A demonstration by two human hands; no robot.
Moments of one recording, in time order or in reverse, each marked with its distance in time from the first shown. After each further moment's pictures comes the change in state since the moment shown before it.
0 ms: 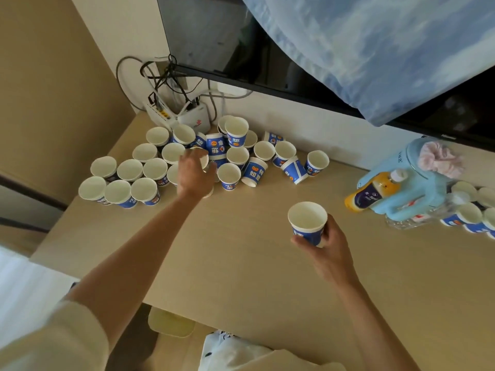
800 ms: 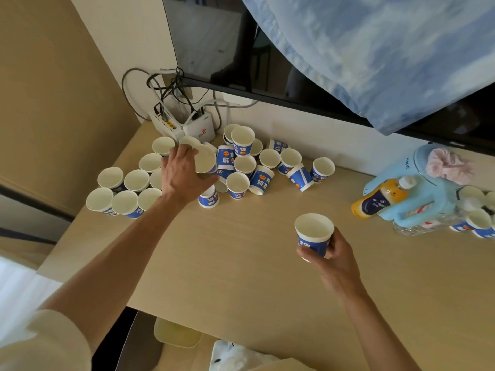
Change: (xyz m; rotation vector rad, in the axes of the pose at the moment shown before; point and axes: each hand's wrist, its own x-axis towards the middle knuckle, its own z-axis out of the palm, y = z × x) left_hand 0.026 -0.025 -0.040 0.385 0.023 0.250; right_hand -0.003 0.002 0.009 0.083 -0.039 0.059
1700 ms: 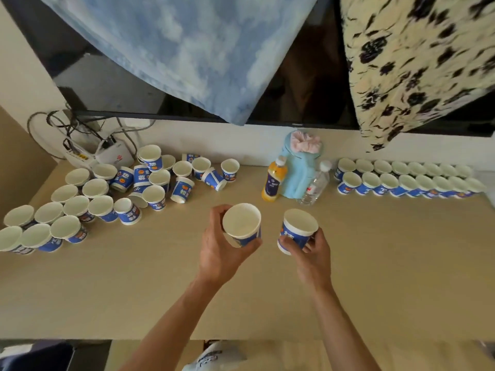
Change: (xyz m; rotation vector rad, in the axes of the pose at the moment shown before) left_hand -0.228 0.296 -0.028 -0.933 -0.124 0.109; right_hand -0.098 0.043 -0.145 0.316 0.451 -0.046
